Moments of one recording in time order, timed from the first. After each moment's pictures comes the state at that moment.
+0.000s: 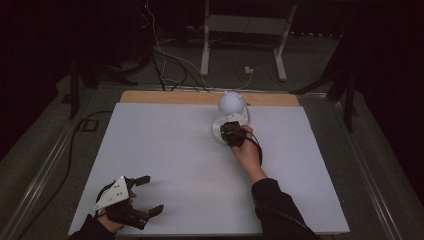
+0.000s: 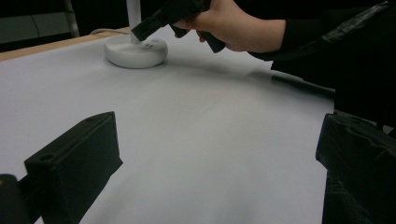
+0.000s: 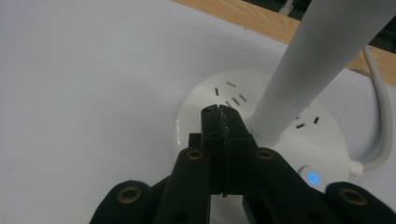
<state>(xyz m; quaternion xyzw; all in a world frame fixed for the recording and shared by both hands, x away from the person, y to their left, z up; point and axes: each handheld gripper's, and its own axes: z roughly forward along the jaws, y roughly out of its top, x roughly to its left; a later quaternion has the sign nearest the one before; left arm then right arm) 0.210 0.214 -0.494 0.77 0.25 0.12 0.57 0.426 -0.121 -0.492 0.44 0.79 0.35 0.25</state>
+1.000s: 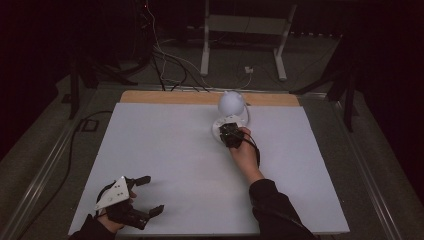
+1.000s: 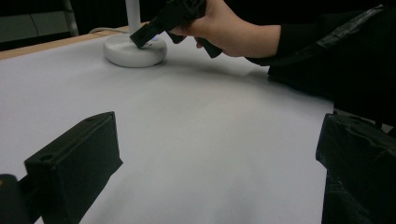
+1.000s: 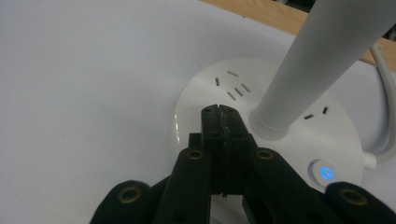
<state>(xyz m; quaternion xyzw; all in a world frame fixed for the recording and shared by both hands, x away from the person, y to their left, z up) 0.211 0.213 -0.494 0.77 0.25 0.12 0.57 0.427 -0.116 -0.502 0.46 0.78 0.33 0.26</state>
